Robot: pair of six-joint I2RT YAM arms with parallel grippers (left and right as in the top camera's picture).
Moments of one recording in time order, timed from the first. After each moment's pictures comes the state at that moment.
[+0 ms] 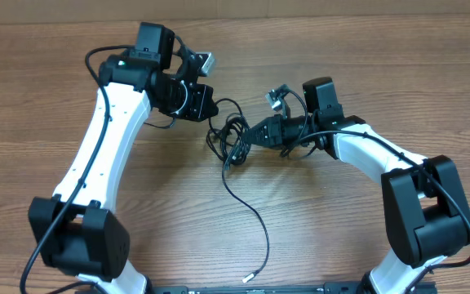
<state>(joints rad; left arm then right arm) -0.20 1.80 1.66 -1.10 0.55 0.02 0.30 1.85 1.05 -0.12 -1.06 0.46</state>
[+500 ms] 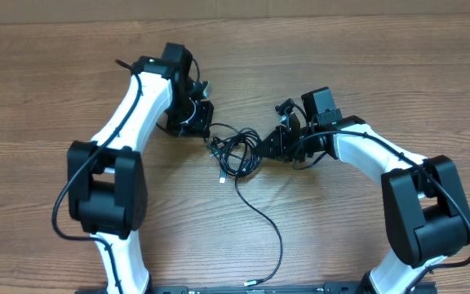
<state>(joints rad) -0.21 2.07 1.66 -1.15 0.37 -0.12 0.30 1.85 1.05 -0.37 -0.82 0.39</state>
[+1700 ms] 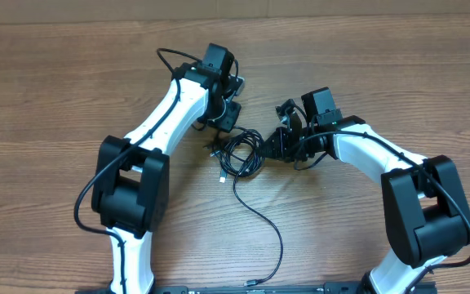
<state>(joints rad) -0.38 2.12 1.68 -0.92 0.11 0.03 0.30 1.85 1.05 -0.37 -0.77 0.36</state>
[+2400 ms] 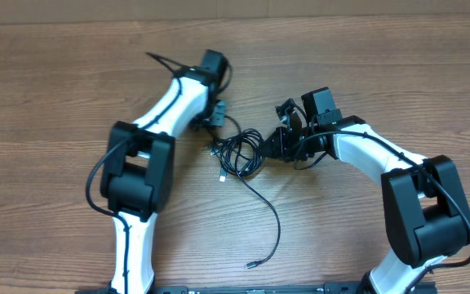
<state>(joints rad) -0.31 2.25 1.71 -0.91 -0.12 -0.27 0.30 1.85 1.05 -0.37 -0.77 0.36</state>
